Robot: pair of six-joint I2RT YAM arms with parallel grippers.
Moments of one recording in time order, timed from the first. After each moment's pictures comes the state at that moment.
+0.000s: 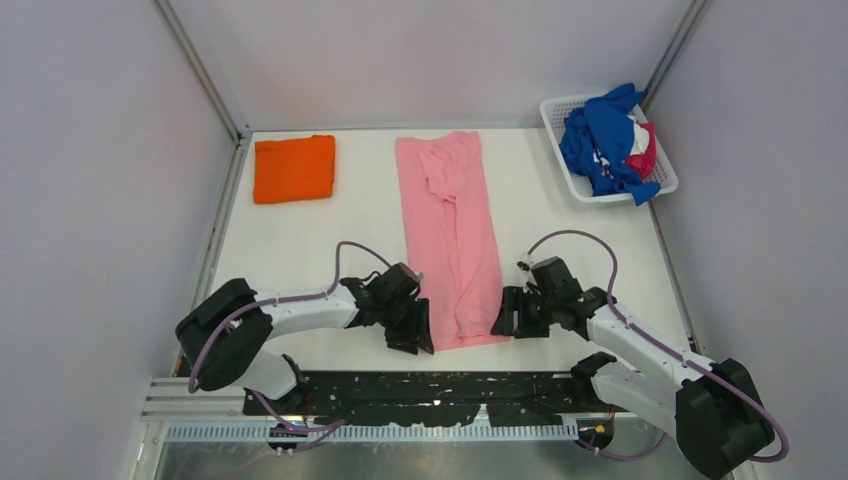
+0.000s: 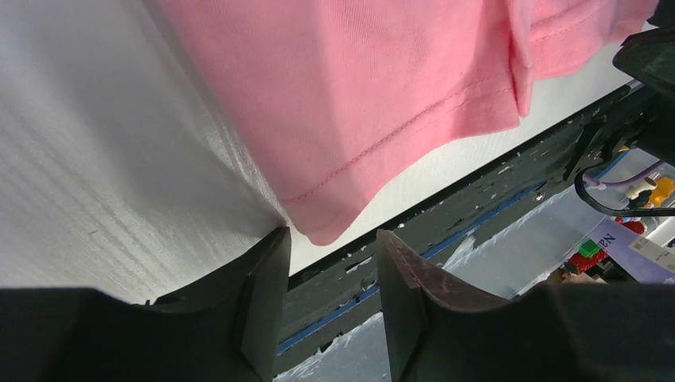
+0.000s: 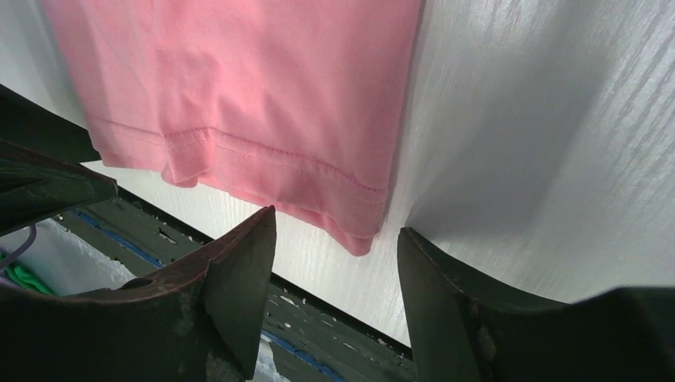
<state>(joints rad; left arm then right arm) -0.93 1.45 0.65 -0.30 0.31 -0.91 0.47 0.96 0.39 -0.49 -0.33 0.53</state>
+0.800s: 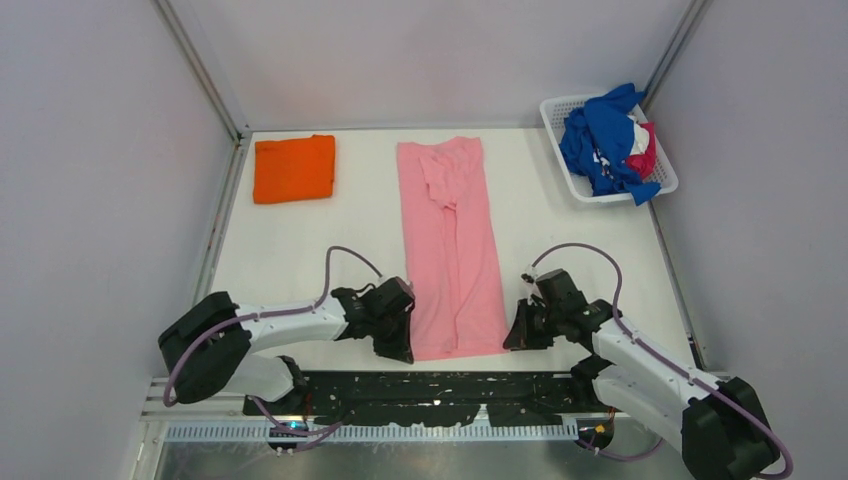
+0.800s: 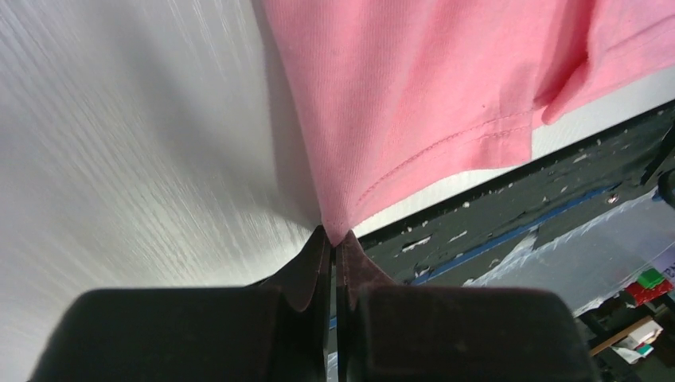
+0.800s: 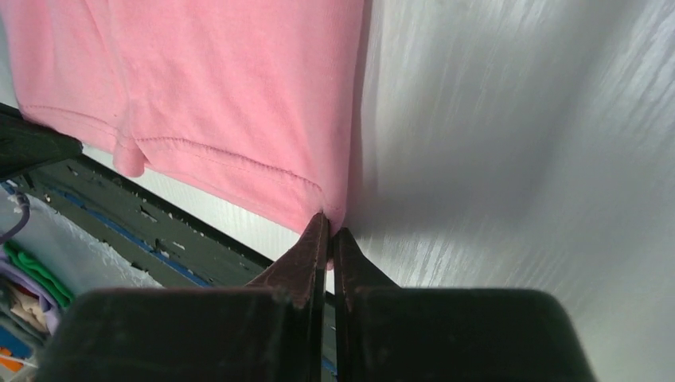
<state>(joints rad) -0.99 1.37 0.61 -0.39 0.19 -0.94 0.47 0.90 0.32 -0.50 -0.34 0.55</state>
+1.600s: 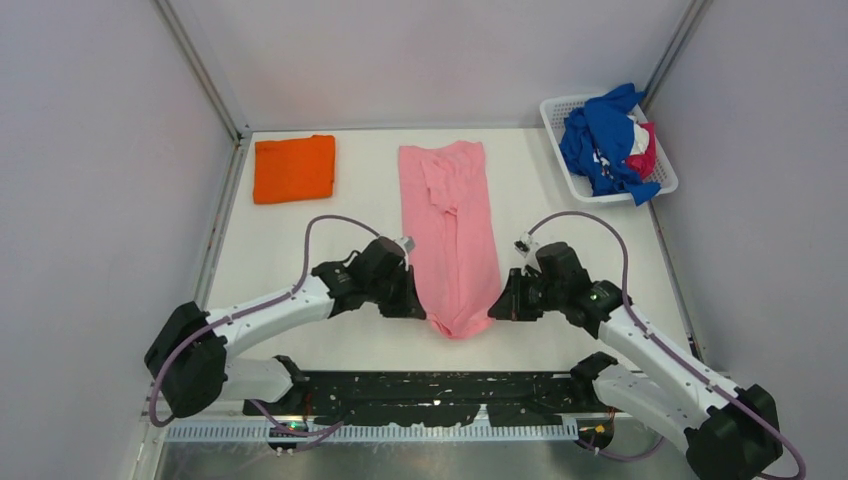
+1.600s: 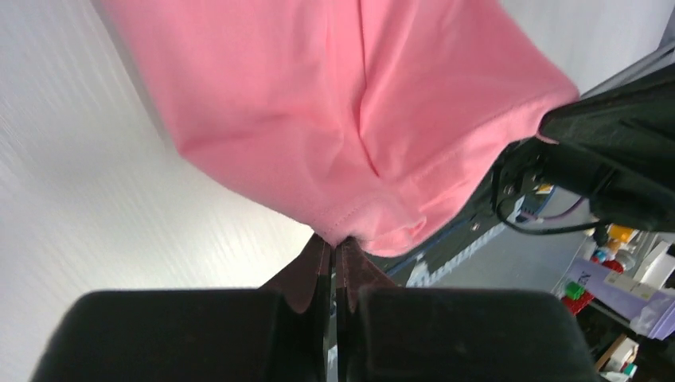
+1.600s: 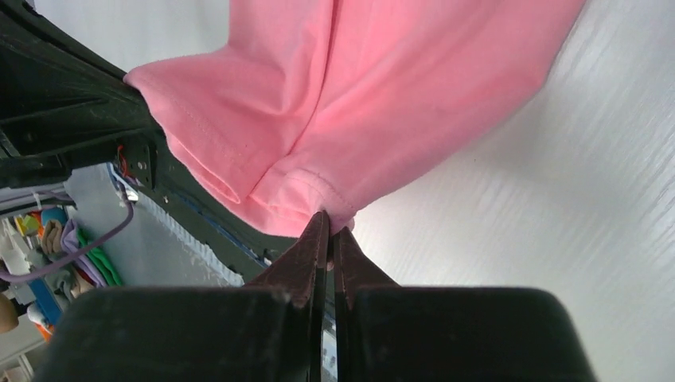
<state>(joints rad) -0.88 1.25 0.74 -0.40 0.20 -0.84 0.52 0.81 0.50 -0.53 -0.40 0.58</state>
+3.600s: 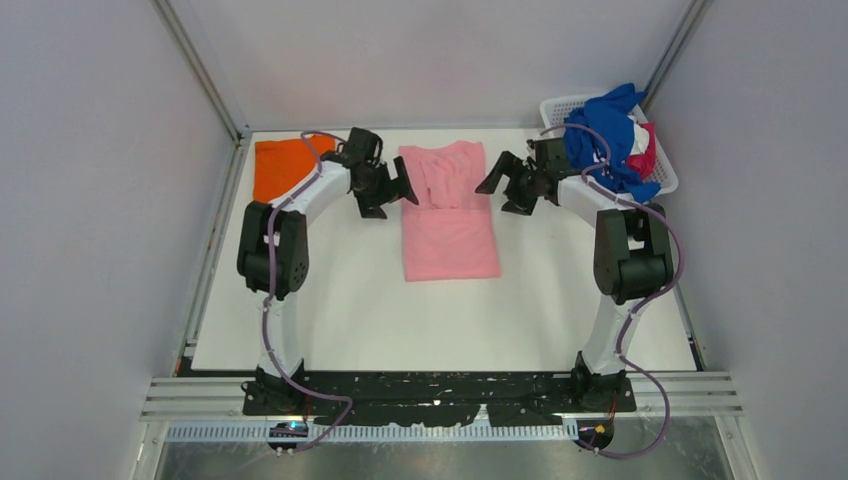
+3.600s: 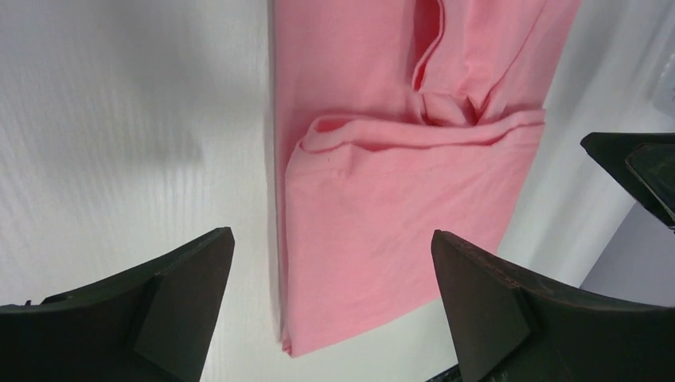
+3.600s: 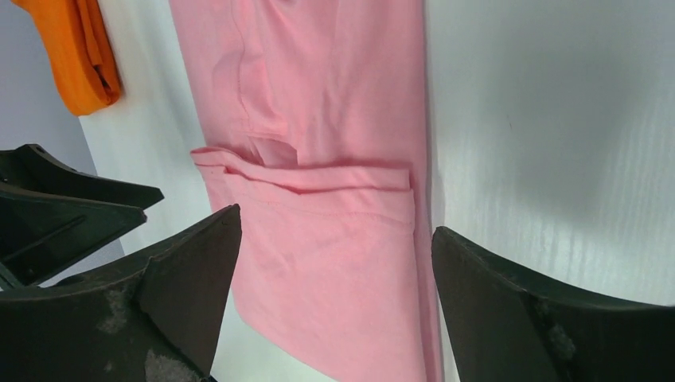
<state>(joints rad) -0.34 2.09 1.69 -0.64 0.29 -0.62 0.15 1.94 1.35 -0.24 -0.44 0.62</state>
